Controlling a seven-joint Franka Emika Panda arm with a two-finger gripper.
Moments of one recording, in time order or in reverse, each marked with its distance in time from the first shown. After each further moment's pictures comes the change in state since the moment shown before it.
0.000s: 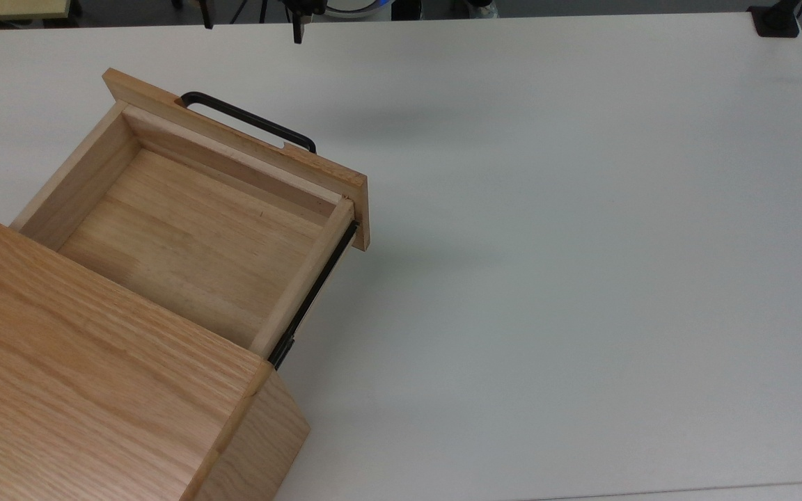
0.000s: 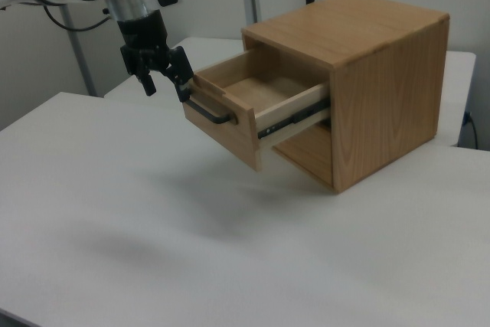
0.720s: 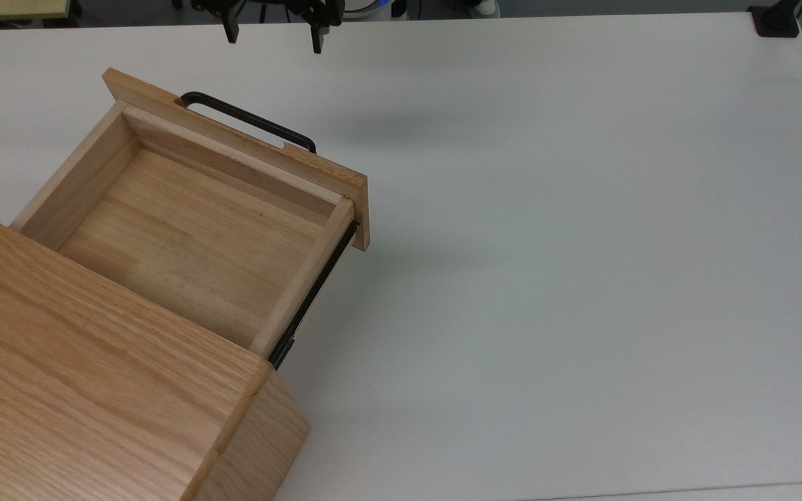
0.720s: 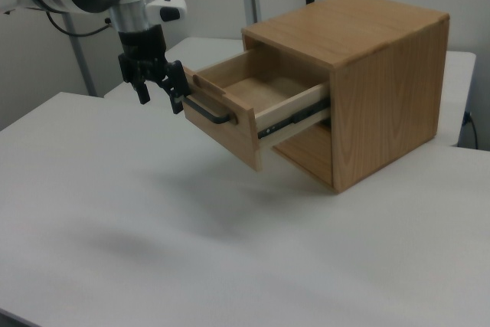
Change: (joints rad) arm 0.000 0.010 0.000 -0.035 0.073 0.002 0.002
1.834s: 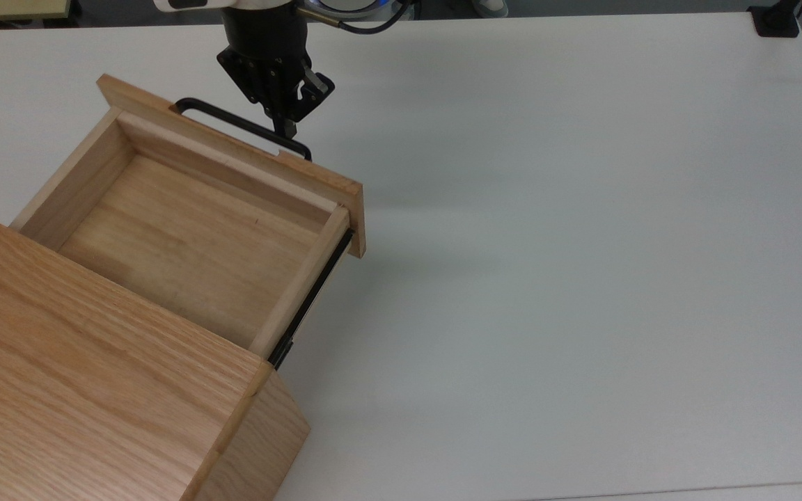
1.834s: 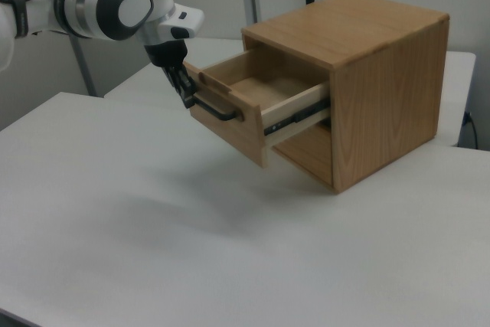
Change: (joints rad) arm 0.018 0.106 0.000 -0.009 0.004 0.313 0.441
